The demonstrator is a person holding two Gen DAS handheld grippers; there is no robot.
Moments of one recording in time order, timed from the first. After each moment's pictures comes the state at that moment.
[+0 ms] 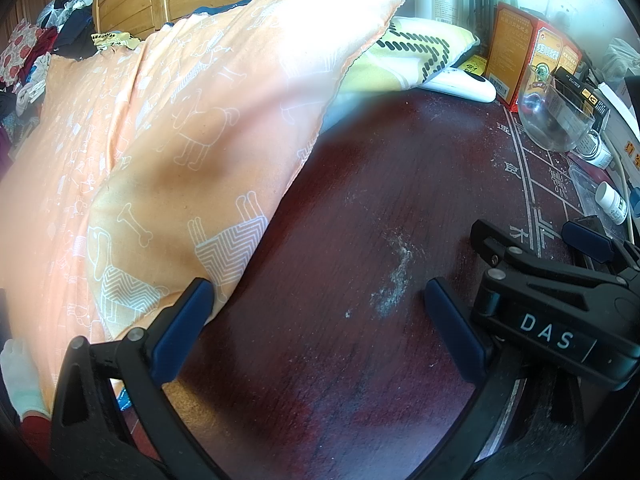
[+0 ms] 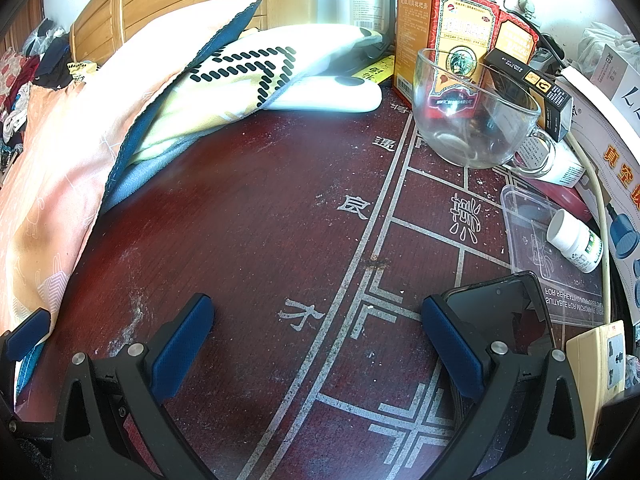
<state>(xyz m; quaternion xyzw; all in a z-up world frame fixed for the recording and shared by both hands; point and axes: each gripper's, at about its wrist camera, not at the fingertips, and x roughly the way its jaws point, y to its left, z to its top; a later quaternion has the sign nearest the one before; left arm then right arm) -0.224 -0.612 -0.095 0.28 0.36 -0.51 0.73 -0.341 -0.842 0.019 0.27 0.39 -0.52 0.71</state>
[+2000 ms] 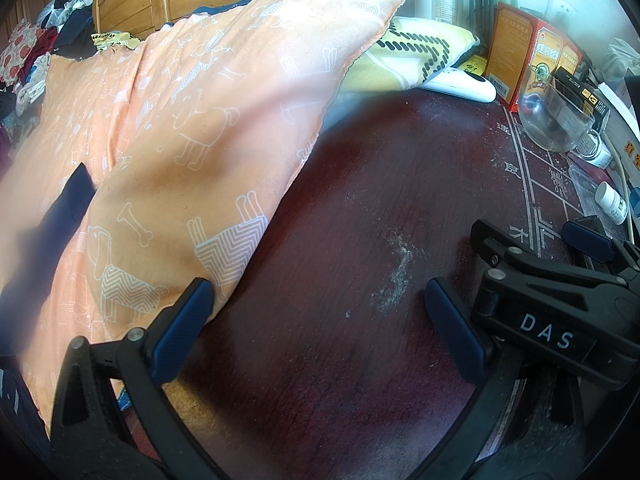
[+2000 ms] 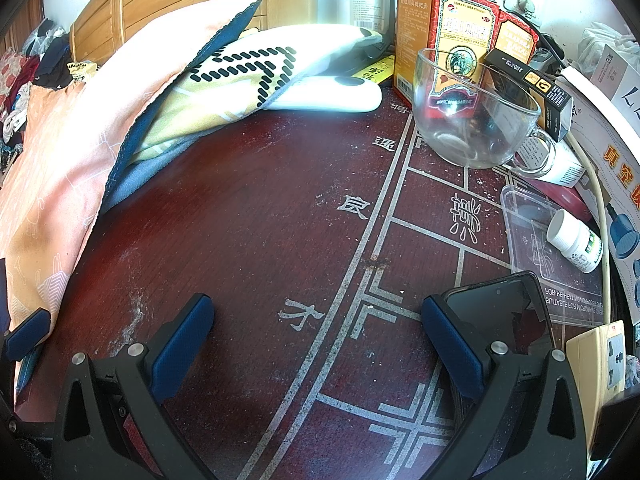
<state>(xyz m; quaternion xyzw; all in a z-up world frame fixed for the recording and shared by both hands) -0.226 -0.614 -0.096 0.28 0.36 -0.51 0.73 -0.341 -0.841 0.020 0.27 0.39 -0.52 0.71</state>
